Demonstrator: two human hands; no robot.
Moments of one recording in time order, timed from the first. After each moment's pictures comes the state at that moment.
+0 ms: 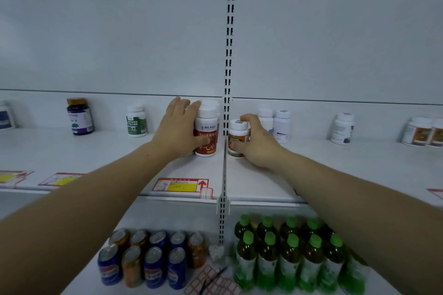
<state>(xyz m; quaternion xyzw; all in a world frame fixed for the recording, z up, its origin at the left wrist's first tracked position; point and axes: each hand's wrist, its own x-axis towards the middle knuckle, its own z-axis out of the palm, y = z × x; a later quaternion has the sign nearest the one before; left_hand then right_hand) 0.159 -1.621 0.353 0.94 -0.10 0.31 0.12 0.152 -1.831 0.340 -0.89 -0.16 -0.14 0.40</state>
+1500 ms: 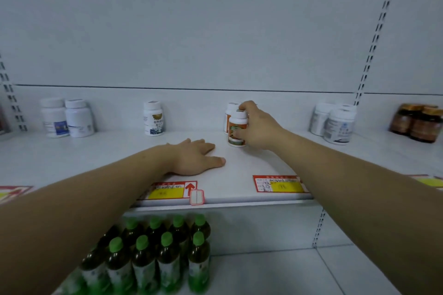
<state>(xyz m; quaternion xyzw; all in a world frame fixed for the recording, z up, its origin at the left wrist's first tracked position) 0.150 -2.132 0.332 0.98 -0.18 -0.08 0.06 0.174 -2.327 0.350 -0.94 -0.10 -0.16 0.29</state>
